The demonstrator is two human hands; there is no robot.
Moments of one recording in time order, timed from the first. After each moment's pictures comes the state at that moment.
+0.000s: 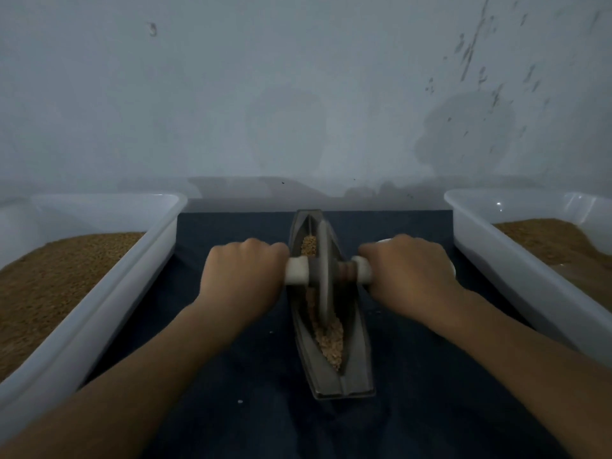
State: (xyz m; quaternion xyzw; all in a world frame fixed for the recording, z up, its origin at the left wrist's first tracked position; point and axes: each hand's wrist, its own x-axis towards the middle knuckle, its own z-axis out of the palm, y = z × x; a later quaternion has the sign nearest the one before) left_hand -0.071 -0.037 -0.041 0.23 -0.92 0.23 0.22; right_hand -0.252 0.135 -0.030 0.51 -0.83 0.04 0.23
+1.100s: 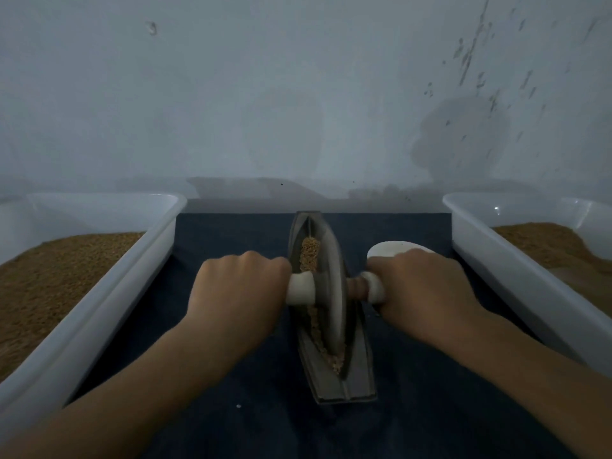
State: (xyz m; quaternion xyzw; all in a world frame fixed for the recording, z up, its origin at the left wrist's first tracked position) left_hand -0.049 -0.016 -0.033 0.21 -0.92 0.22 0.23; right_hand -0.241 0.156 -0.035 0.52 -0.82 0.04 0.25
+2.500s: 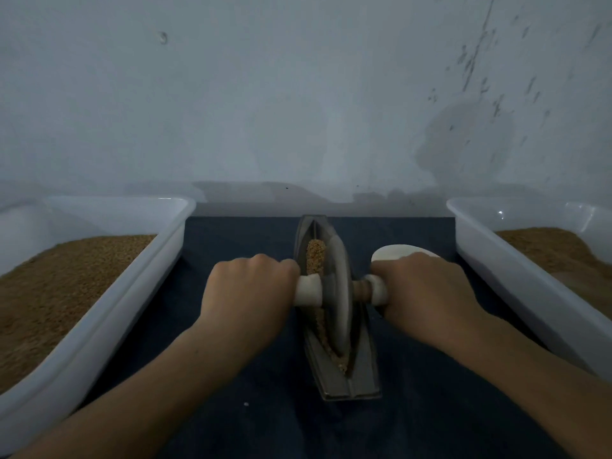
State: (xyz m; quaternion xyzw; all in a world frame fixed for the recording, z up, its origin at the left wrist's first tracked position) left_hand -0.050 -0.016 -0.034 0.22 -0.92 0.23 0.22; right_hand -0.240 0.155 -0.035 0.50 -0.83 0.04 0.24
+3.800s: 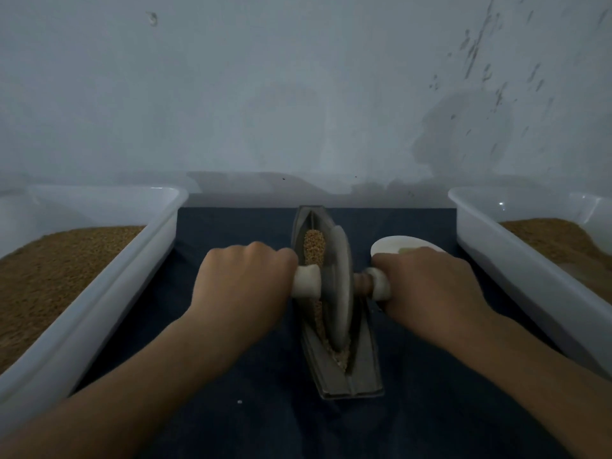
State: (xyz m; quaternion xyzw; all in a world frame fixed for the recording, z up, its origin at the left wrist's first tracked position) left_hand -0.051 -0.017 -0.030 0.20 -0.92 0.24 0.24; right_hand -0.240 0.157 -0.036 0.51 -0.81 0.03 0.28
